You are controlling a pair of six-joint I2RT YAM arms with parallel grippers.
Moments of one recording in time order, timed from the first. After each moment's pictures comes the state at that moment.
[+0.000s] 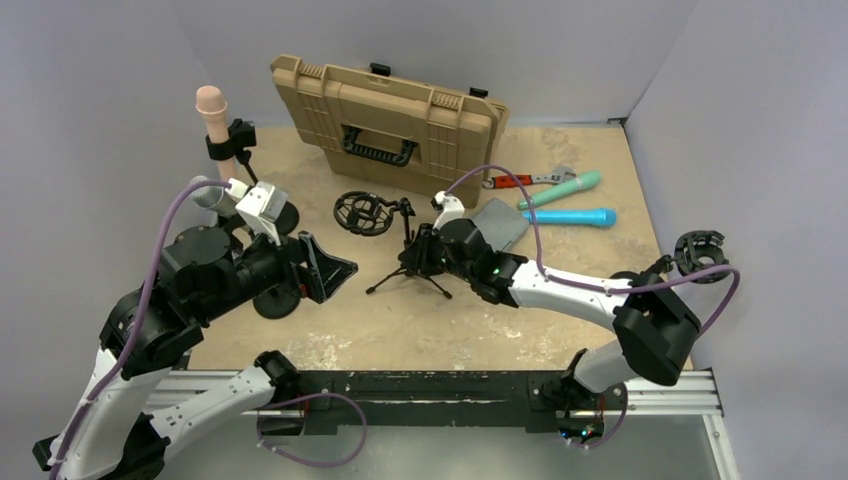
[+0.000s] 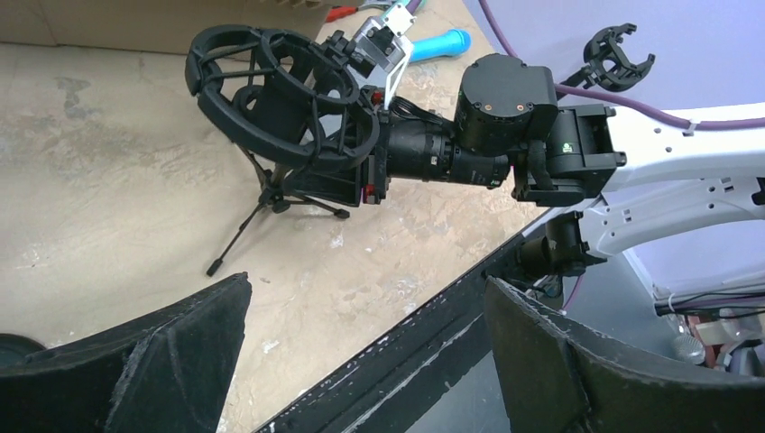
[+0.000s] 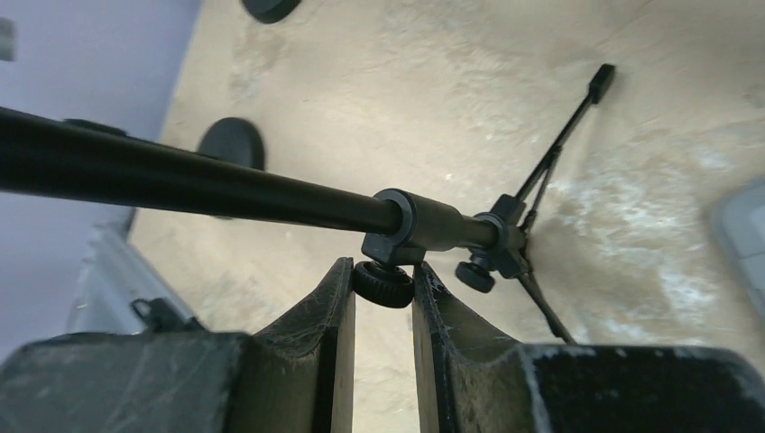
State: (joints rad) left arm -0.75 0.71 1.36 -0.97 0.03 -0.47; right arm 0.90 1.46 0.84 0.18 0.08 0.72
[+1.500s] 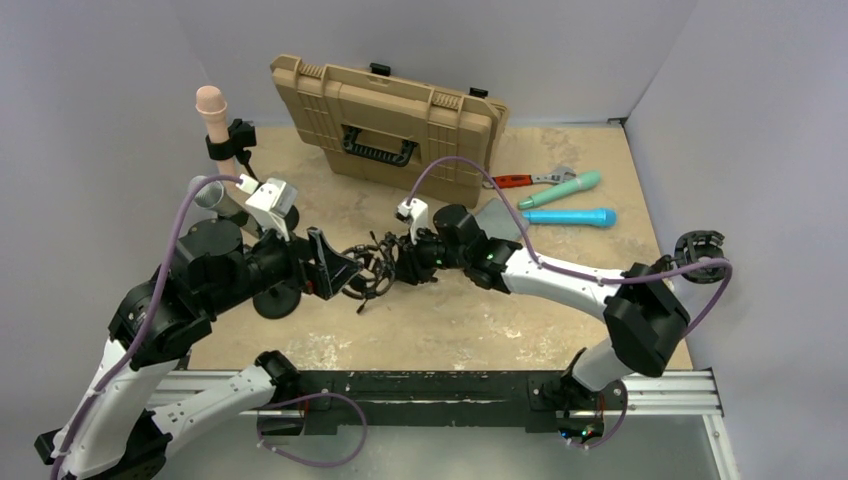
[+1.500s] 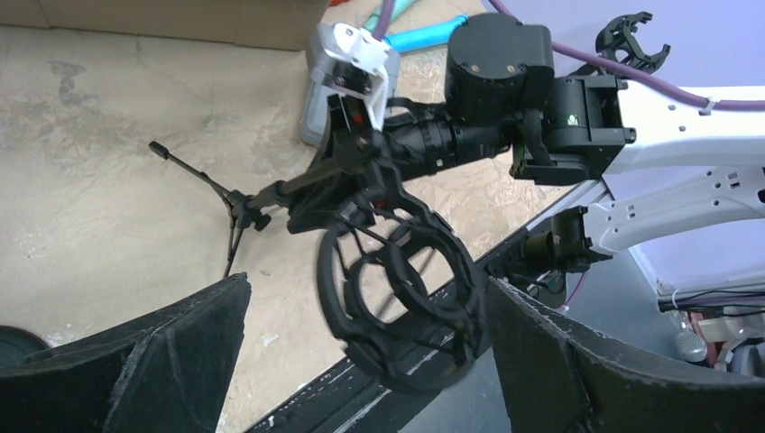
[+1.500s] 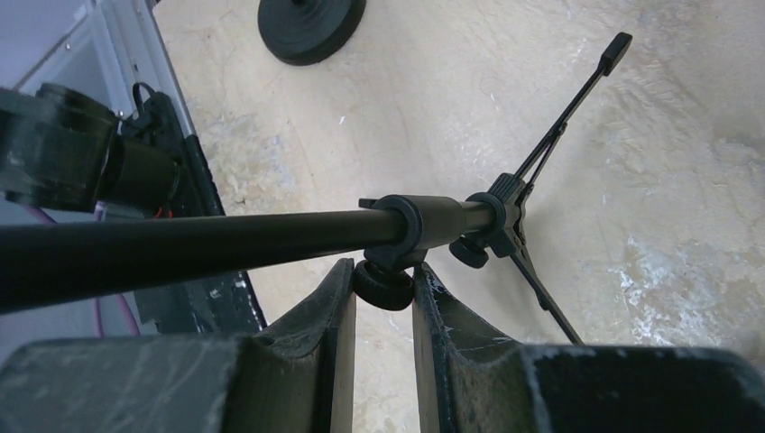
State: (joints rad) left arm -0.75 0.74 1.36 -0.98 0.02 -0.47; right arm 0.89 1.50 0.95 0.07 -0.34 0.23
